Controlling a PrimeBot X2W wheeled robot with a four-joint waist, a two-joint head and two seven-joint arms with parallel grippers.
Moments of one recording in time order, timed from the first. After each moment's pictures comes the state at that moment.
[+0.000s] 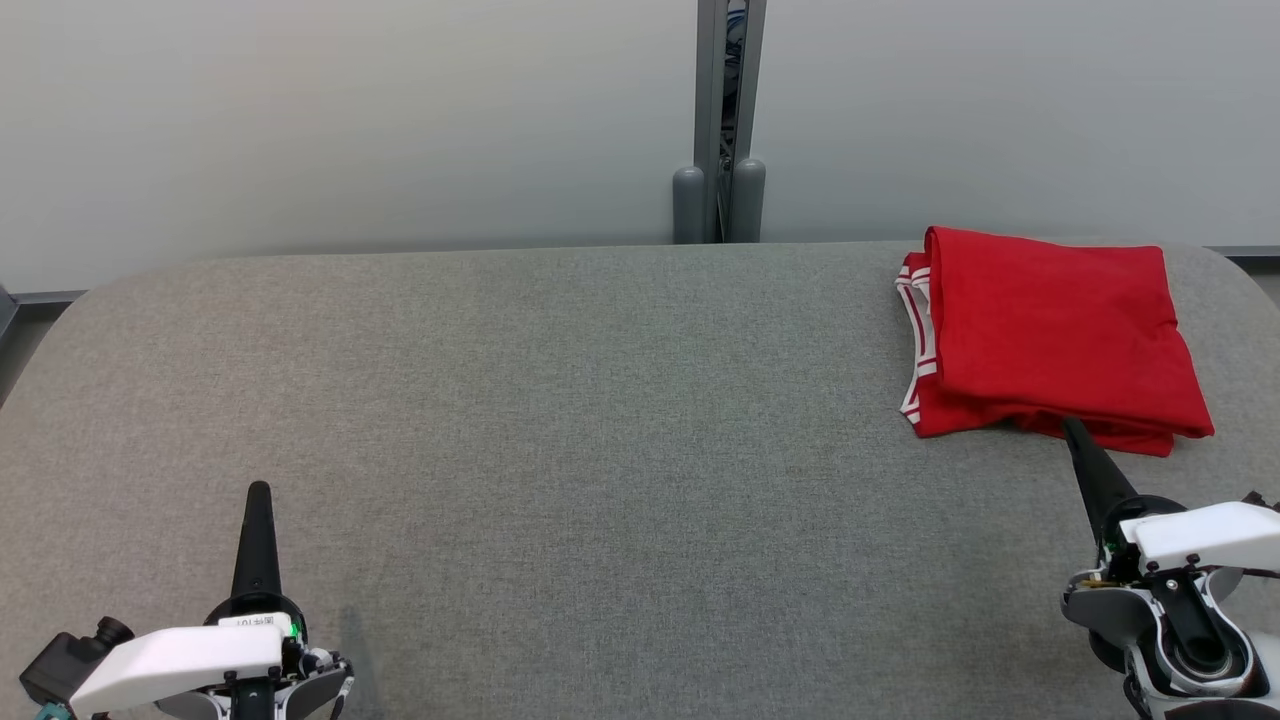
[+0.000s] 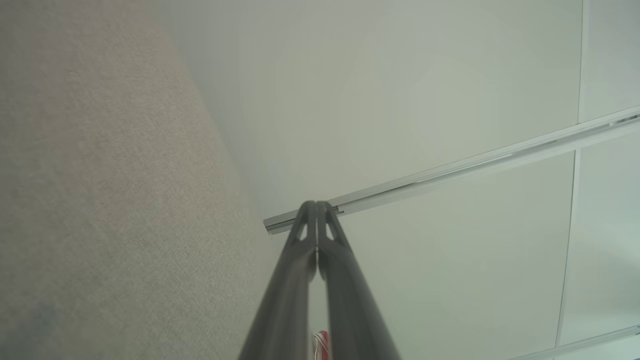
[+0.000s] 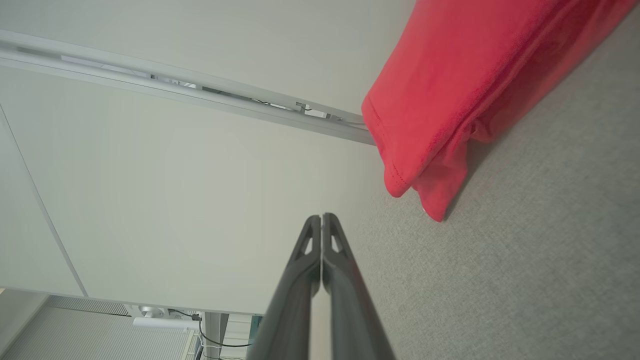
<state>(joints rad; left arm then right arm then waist) -0.05 0.04 0.05 0.23 -1.36 -0.12 -0.11 -0.29 -0.04 -0.15 0.48 1.33 0.13 0.20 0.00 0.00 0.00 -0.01</state>
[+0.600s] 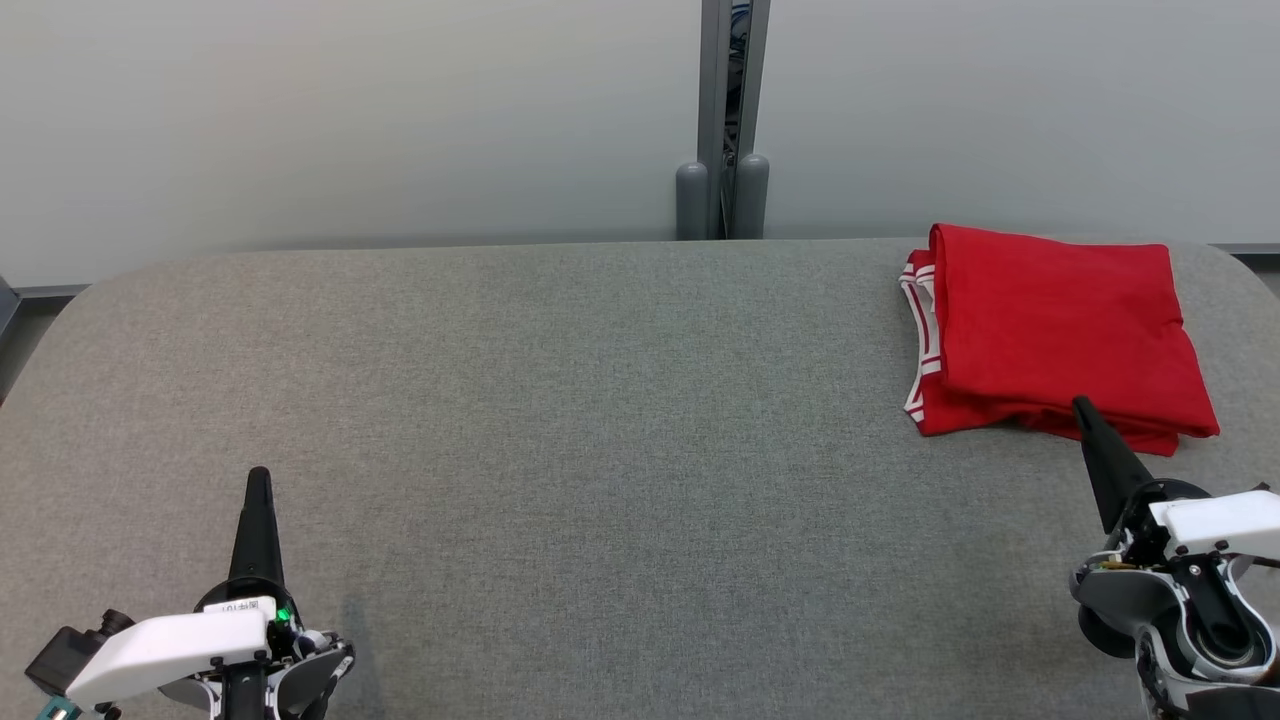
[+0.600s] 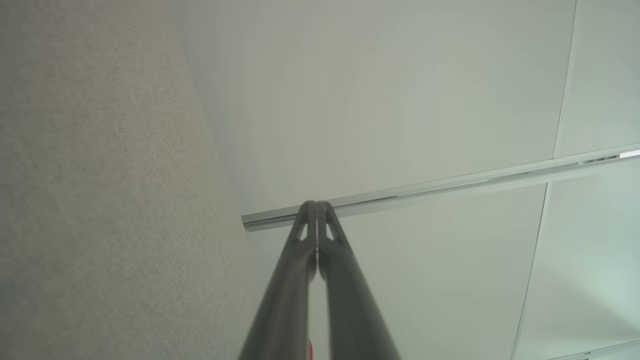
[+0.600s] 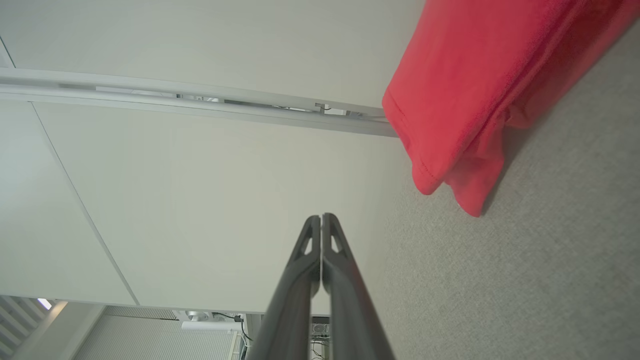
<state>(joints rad) -0.08 0.05 0.04 0.23 -1.51 -0.13 -0.10 -0.31 -0.05 -0.18 0.47 1.46 0.13 0.26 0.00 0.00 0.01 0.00</state>
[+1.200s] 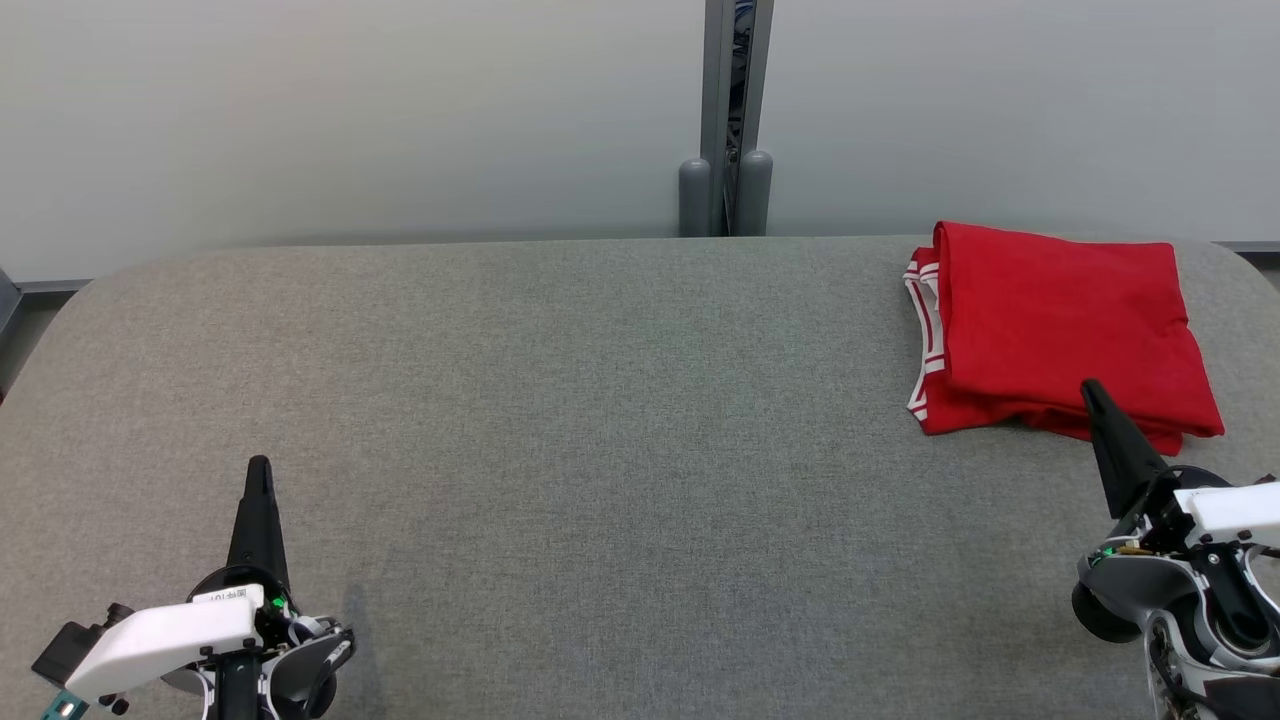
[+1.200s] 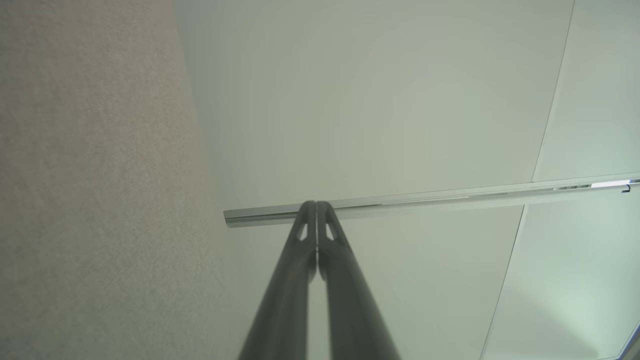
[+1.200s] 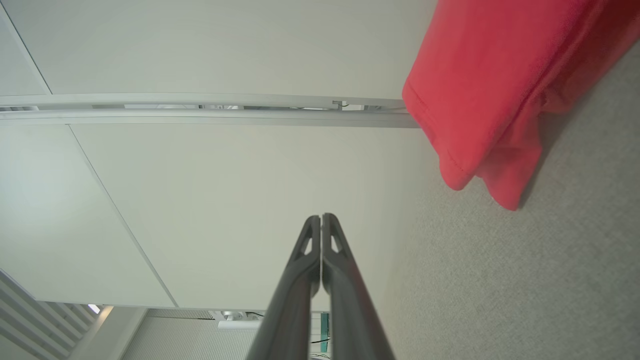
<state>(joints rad) -0.10 0.05 0.03 0.24 -1.62 -0.13 -0.09 -0.33 -0.05 -0.20 0.47 1.57 0.13 0.30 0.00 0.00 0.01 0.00</state>
